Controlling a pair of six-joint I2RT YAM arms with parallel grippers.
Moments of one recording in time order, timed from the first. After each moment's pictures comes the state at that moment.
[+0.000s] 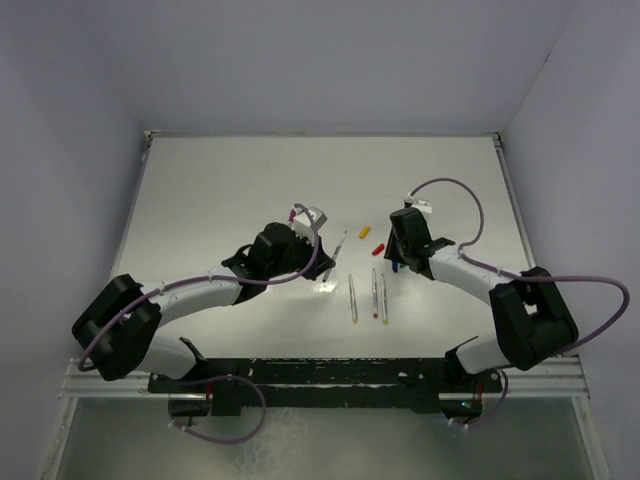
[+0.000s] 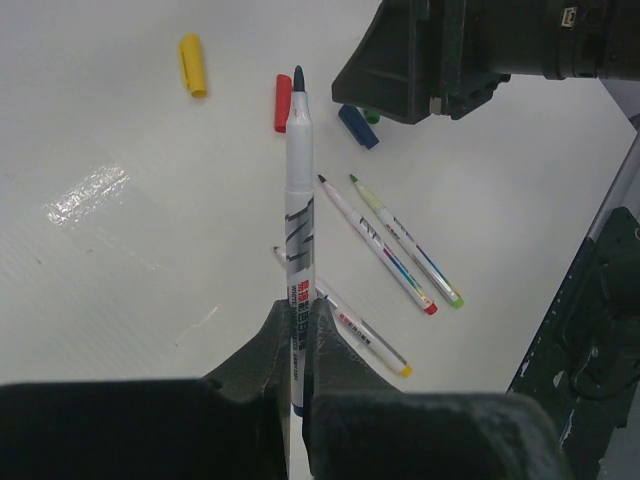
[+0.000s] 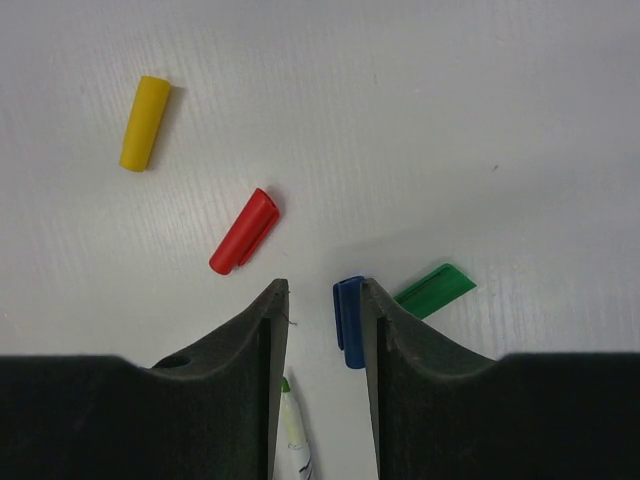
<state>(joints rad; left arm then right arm) -0.78 1.39 0.67 0.30 0.20 -0.38 0.45 1.43 0.72 -0.16 0.31 0.56</state>
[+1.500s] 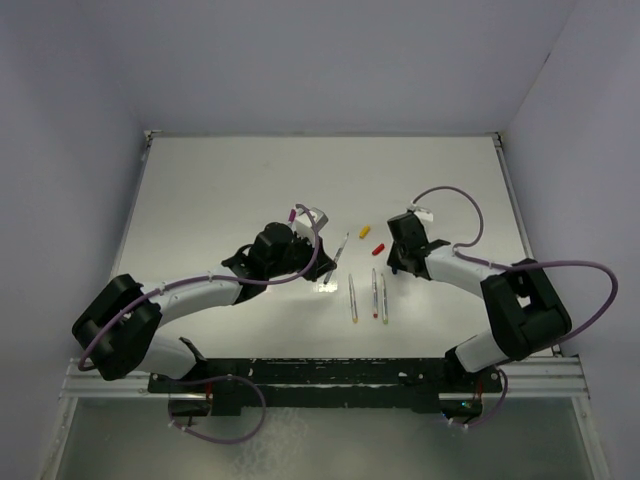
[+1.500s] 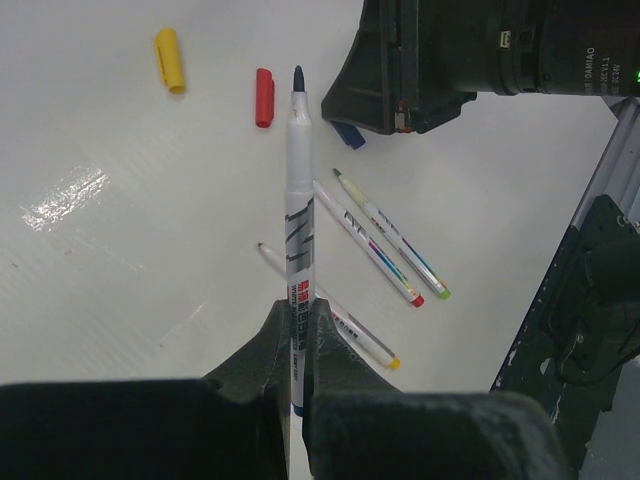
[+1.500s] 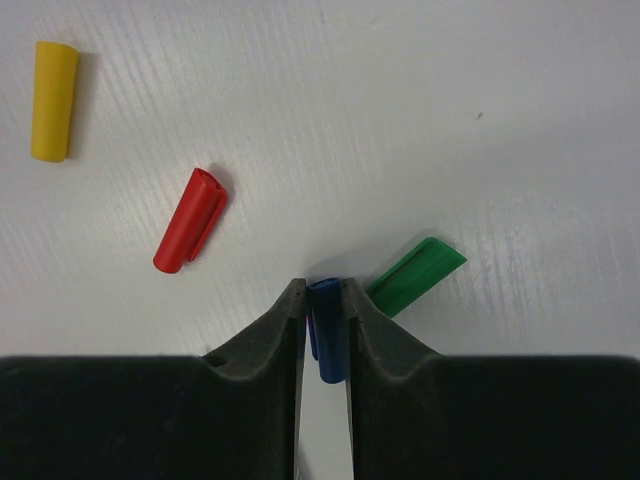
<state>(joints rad) -0.78 1.39 0.67 0.31 0.24 -0.38 0.45 1.51 0.71 -0.18 0.33 0.65</state>
